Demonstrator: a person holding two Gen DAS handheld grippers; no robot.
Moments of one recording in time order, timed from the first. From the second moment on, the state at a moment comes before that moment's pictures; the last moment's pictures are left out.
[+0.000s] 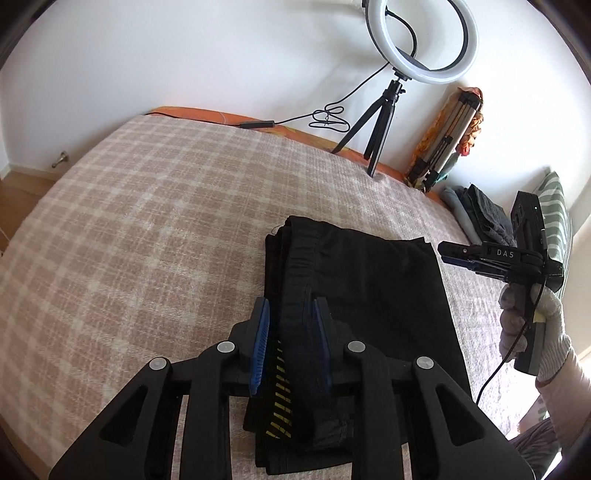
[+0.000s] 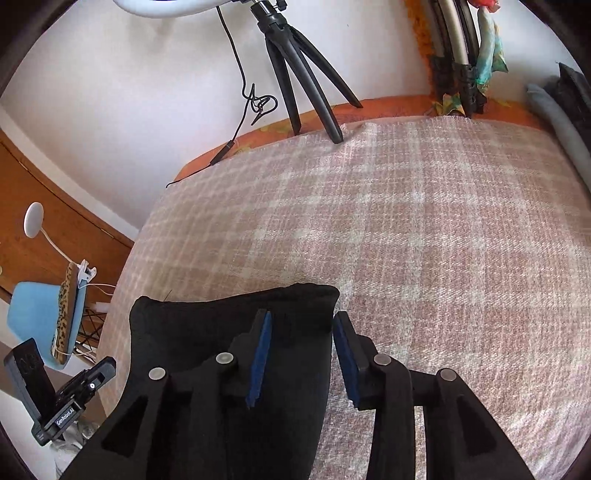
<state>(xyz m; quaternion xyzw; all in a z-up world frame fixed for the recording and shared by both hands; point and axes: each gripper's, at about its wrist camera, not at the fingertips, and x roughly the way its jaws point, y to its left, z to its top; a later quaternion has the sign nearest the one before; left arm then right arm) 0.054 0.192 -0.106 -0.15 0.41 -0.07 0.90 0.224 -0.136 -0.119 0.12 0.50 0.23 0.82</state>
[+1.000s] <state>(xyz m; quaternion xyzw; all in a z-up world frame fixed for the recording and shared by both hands) 0.009 0.120 -0.079 -0.07 0.39 -0.02 0.92 0.080 -0.174 -0.064 0.03 0.39 0.20 0.90</state>
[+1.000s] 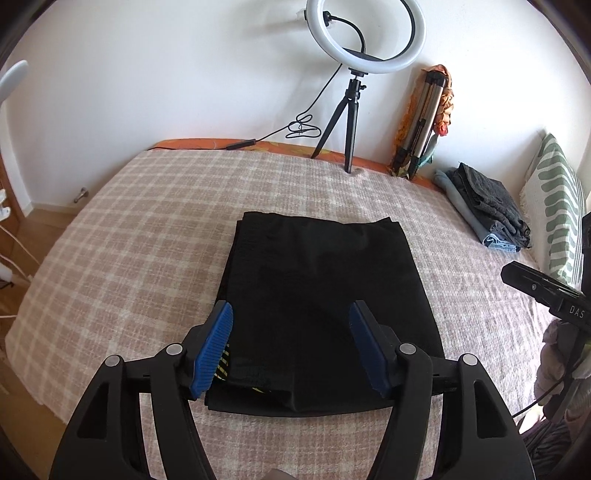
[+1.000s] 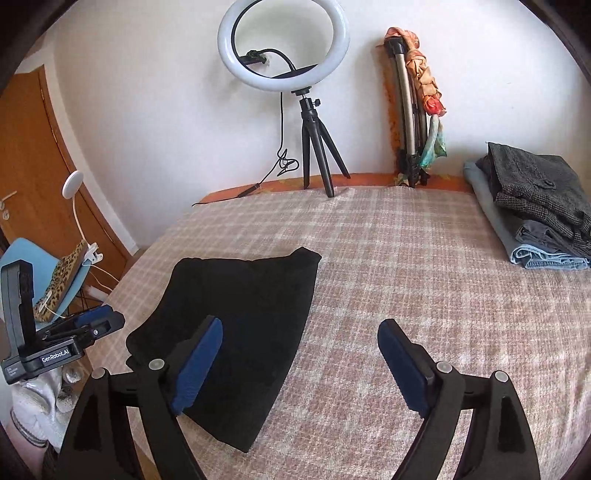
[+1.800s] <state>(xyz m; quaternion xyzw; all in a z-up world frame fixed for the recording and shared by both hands) 0.117 0.200 -0.136 -0.19 0.51 -0.11 0.83 0.179 -0.157 -0.135 0.13 0.53 0.28 0.79</state>
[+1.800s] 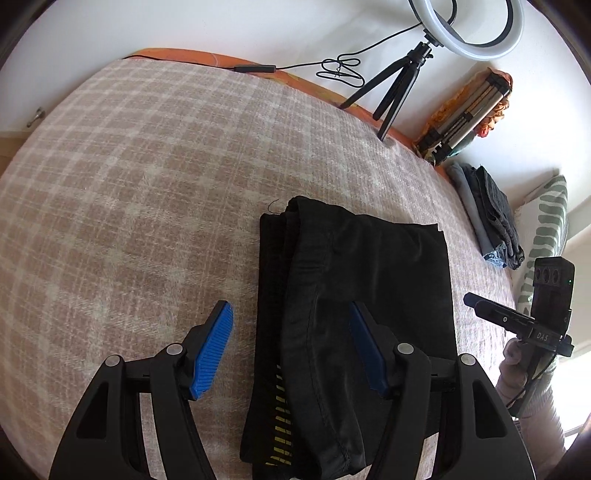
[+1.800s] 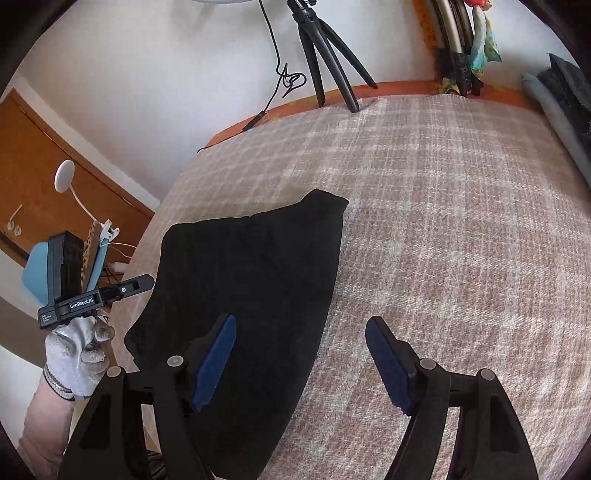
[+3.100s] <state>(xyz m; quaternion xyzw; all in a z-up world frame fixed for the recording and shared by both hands) 0.166 0.171 -0.153 -0.19 0.51 -0.20 0.82 0.215 -0.114 -0.168 0.20 0.51 0.37 0.75</state>
